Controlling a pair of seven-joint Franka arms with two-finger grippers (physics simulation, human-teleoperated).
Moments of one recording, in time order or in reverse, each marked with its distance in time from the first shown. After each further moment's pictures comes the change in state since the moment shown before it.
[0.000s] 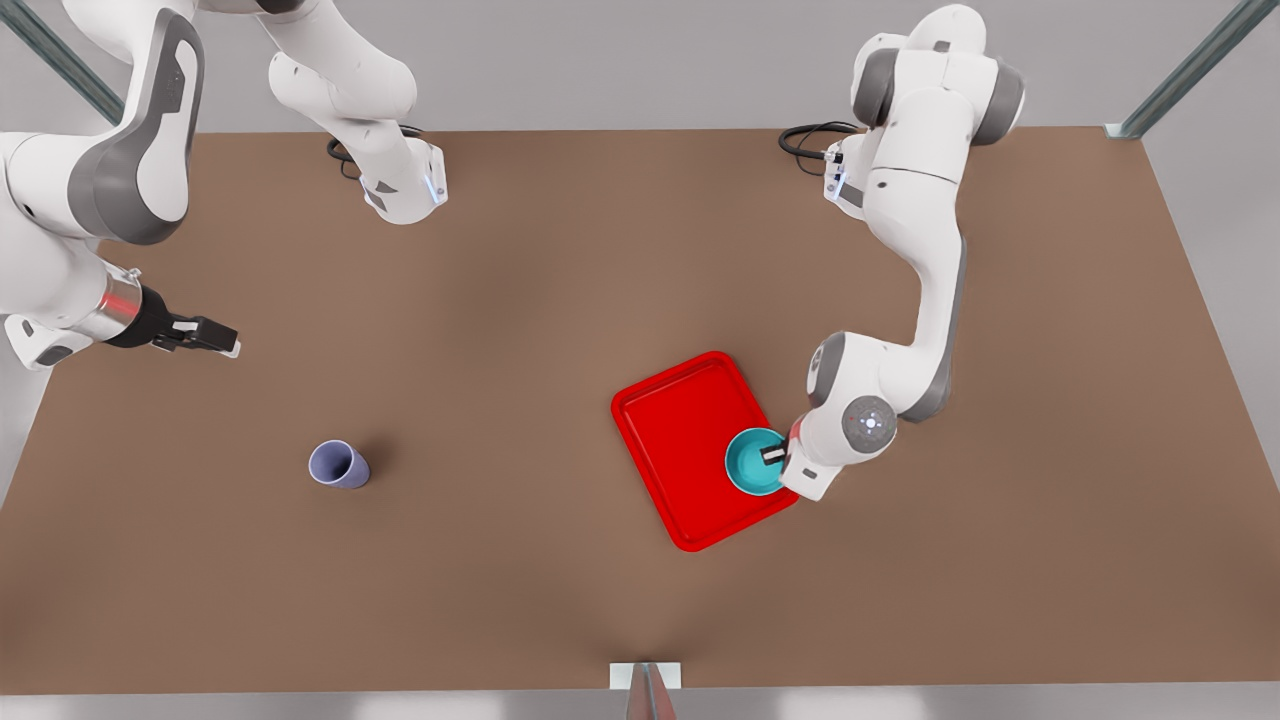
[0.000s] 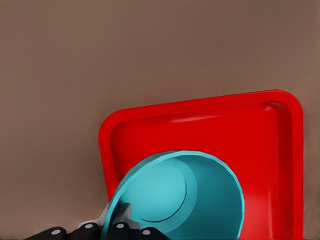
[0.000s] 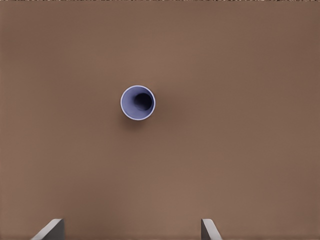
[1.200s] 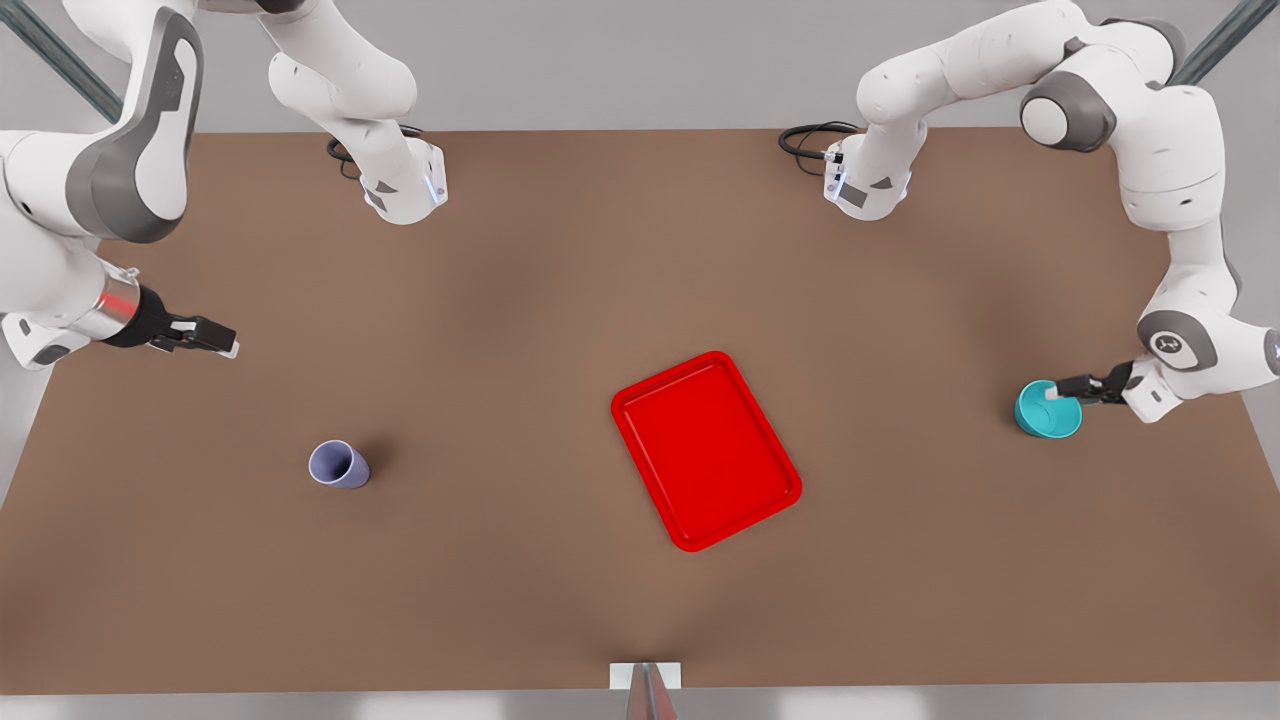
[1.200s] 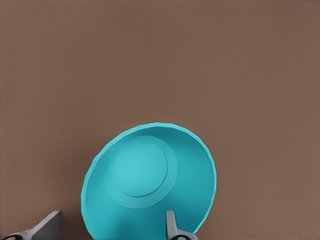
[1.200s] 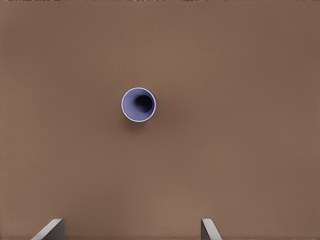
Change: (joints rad) left arm 0.907 -0.056 0.038 -0.281 -0.077 0.047 1.381; right arm 0.001 -0.001 -0.002 0.007 0.000 -0.001 -0.003
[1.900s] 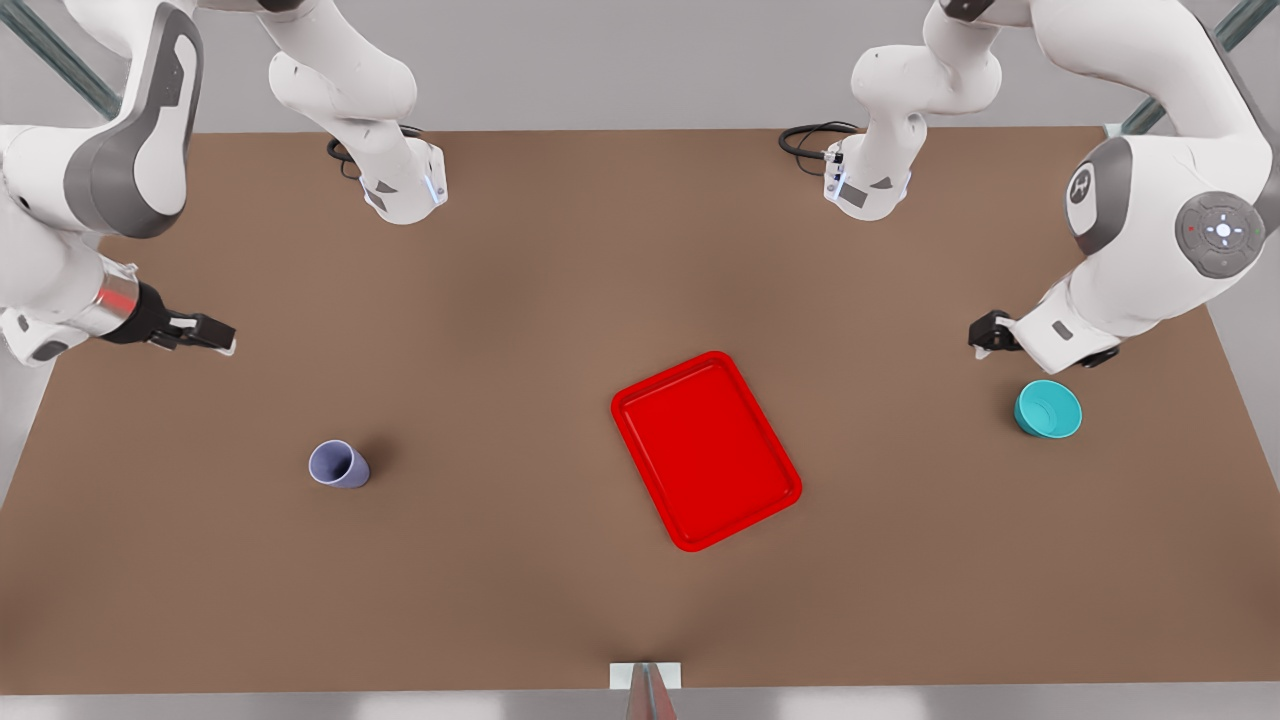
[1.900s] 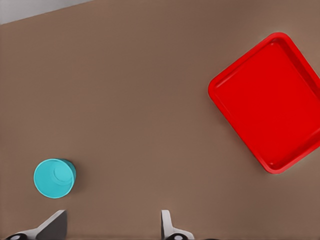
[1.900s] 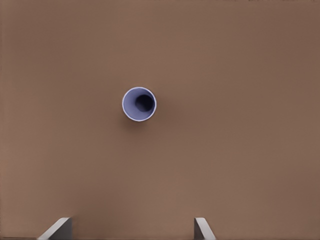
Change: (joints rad) left arm -0.500 -0.454 -0.183 0.338 0.405 -0.567 -0.704; right arm 0.015 -0.006 -0.001 0.001 0.001 -0.004 0.000
